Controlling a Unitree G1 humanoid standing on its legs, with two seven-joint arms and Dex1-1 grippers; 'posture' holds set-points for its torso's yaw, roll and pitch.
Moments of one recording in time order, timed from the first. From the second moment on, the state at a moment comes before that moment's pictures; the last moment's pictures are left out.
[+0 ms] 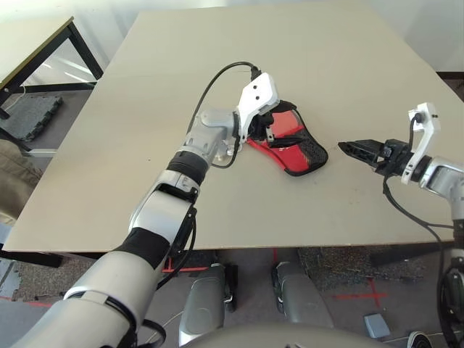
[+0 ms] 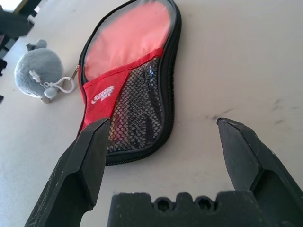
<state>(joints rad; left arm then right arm) -0.97 0.20 -0.17 0.83 -0.11 -0.11 -1.14 -0.43 -0.63 -0.29 0.25 0.57 0.84 0.80</state>
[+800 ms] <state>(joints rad) -0.65 0.41 -0.10 0.36 -0.19 0.18 -1.10 -0.52 -0.51 -0.20 0.40 0.51 0.80 0.80</state>
